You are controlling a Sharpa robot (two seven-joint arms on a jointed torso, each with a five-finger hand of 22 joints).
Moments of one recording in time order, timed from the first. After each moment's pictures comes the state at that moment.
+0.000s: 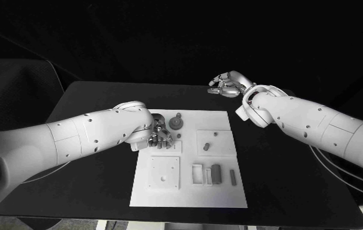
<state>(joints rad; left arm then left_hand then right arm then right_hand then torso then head) 1.34 -0.50 -0.23 1.20 -0.90 0.12 -0.54 1.11 -0.05 0.51 -0.11 0.18 1.14 0.13 0.36 0.57 1.37 0.07 0.45 0.38 1.36 0.01 0.56 1.10 0.10 0.92 -0.02 1.31 0.39 1.23 -0.58 0.01 1.01 -0.91 -0.34 0.15 1.14 -0.12 0.48 -0.11 0.19 0.77 0.16 0.31 0.46 0.96 0.08 1.16 0.79 1.02 -0.01 1.42 1.08 0.17 0.62 0.03 1.66 0.58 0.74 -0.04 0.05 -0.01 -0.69</state>
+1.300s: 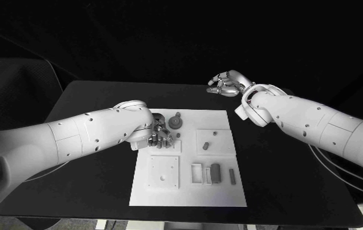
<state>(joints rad) 1.34 -0.49 -0.23 1.20 -0.91 0.14 -0.55 1.09 -0.07 0.50 -0.10 0.18 1.14 0.13 0.35 0.57 1.36 0.07 0.44 0.38 1.35 0.01 0.56 1.11 0.10 0.92 -0.02 1.31 0.39 1.23 -0.58 0.01 1.02 -0.91 -0.34 0.15 1.14 -0.12 0.48 -0.11 0.19 0.77 0.17 0.31 0.46 0.96 0.08 1.16 0.79 1.02 -0.01 1.42 1.08 0.17 0.62 0.03 1.66 0.58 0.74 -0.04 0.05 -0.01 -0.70</state>
